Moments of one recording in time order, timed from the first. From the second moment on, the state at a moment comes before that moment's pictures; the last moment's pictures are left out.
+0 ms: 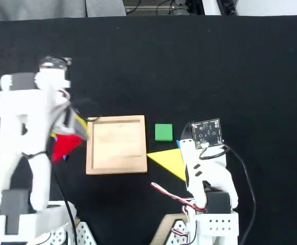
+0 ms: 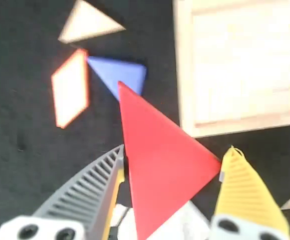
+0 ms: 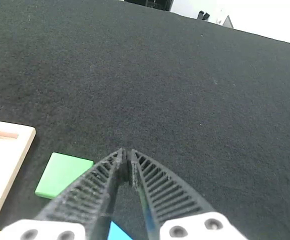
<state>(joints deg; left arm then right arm) -6.5 -10.3 11.0 98.2 -7.3 0.6 -103.5 96.7 42.7 12.4</state>
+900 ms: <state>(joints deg) 9.3 -2.2 26.9 73.3 11.2 1.0 -103.5 96.7 42.7 12.4</state>
